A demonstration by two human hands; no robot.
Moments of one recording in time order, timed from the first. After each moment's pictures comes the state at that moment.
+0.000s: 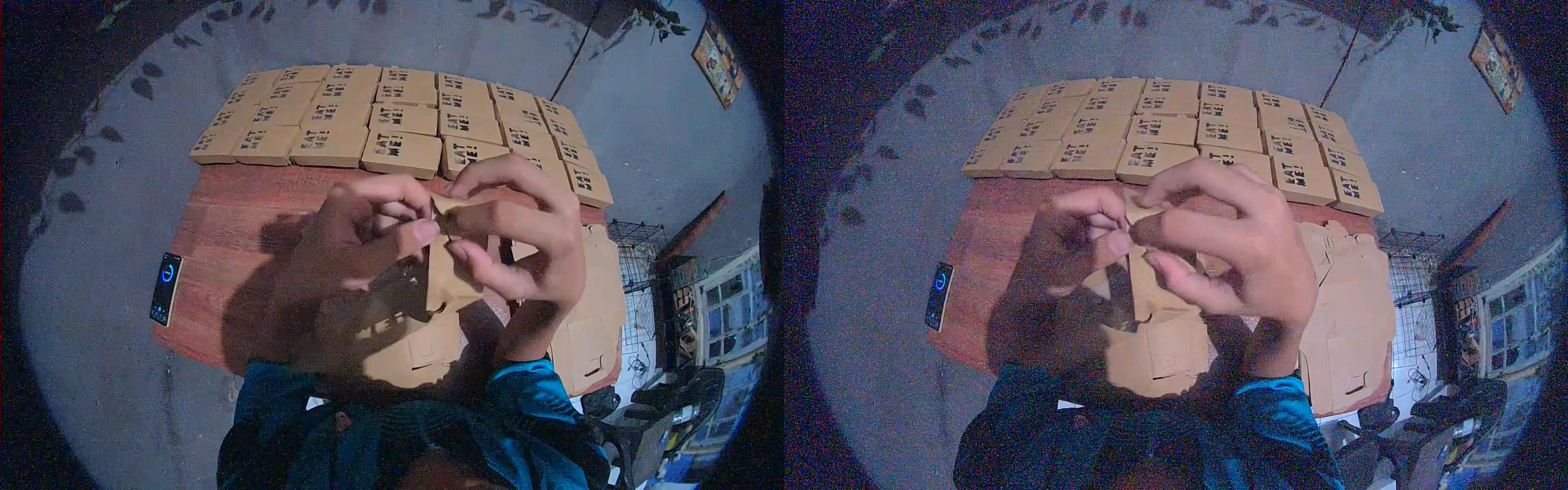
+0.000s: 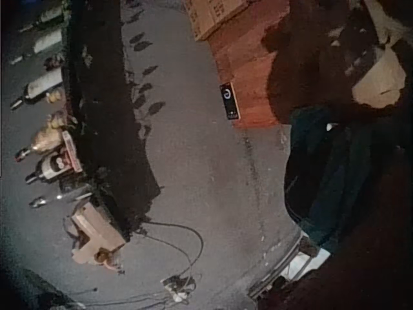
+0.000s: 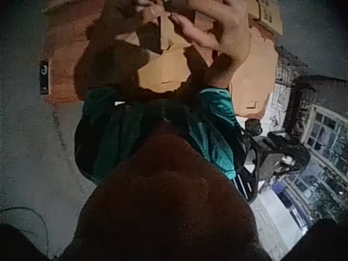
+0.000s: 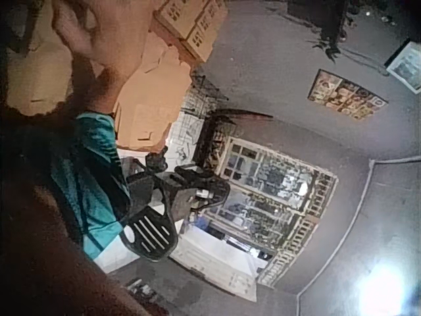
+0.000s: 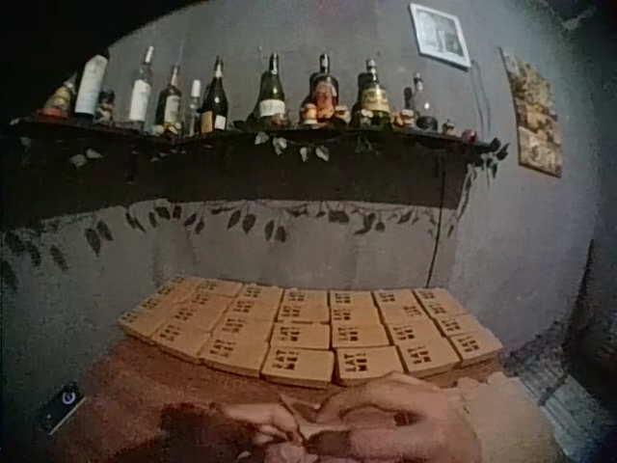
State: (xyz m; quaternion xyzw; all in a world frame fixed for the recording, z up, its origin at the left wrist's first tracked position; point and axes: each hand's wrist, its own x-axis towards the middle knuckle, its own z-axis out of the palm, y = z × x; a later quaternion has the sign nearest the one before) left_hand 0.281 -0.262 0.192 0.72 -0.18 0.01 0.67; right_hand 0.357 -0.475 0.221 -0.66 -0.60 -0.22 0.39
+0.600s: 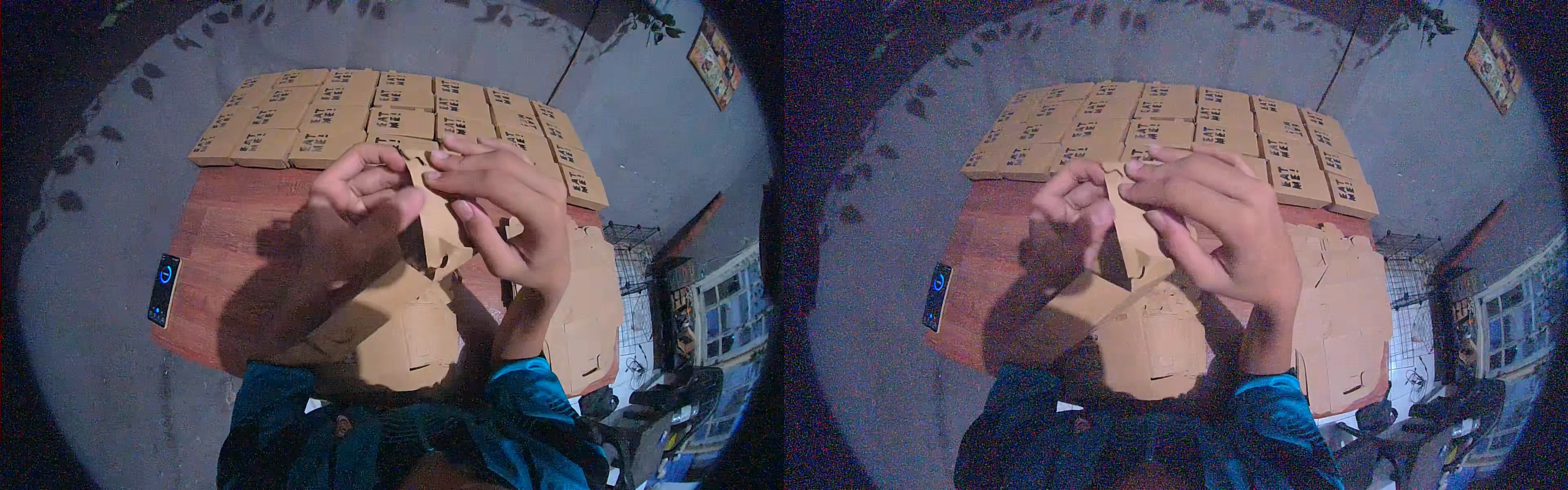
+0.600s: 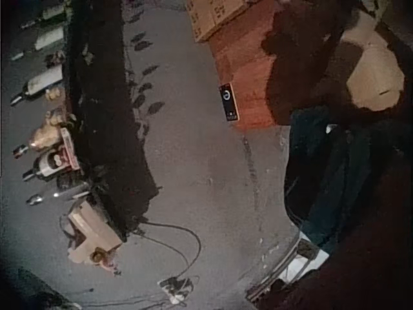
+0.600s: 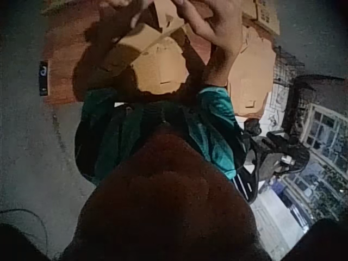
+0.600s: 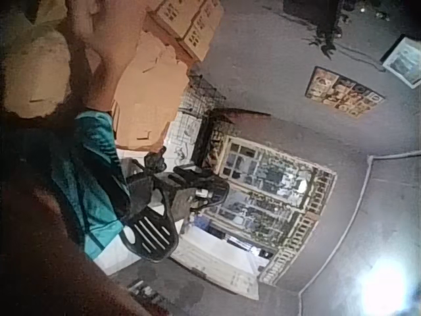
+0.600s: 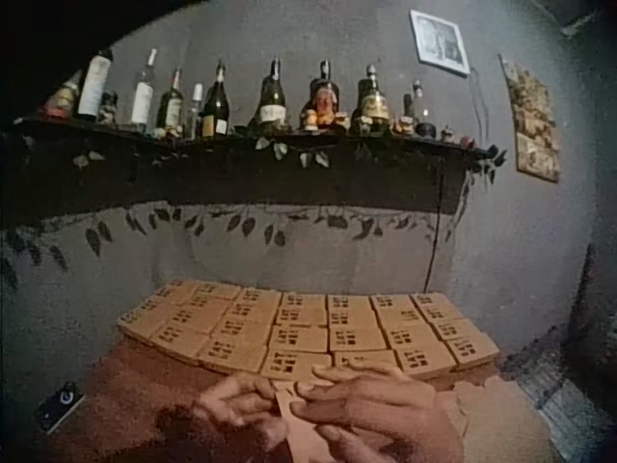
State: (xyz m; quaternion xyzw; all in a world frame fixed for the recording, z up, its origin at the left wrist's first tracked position) left_hand 0.296 -0.273 0.179 0.57 -0.16 0.16 0.79; right_hand 0.363 -0.465 0.223 -0.66 -0.59 -0.28 0.37
